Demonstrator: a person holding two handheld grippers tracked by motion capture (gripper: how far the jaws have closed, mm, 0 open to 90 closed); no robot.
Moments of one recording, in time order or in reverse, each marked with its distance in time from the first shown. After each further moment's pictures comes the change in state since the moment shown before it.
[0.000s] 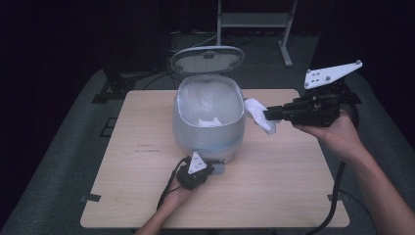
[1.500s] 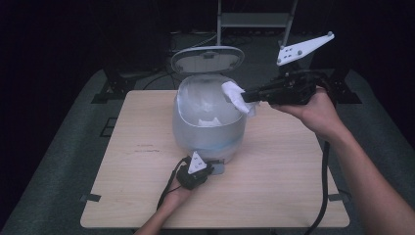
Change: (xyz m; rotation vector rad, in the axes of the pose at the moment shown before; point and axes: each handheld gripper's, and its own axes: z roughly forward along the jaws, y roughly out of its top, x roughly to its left) left arm 0.000 0.000 0.000 0.003 0.000 0.003; right arm 0.000 0.058 0.031 0.020 0.029 -0.063
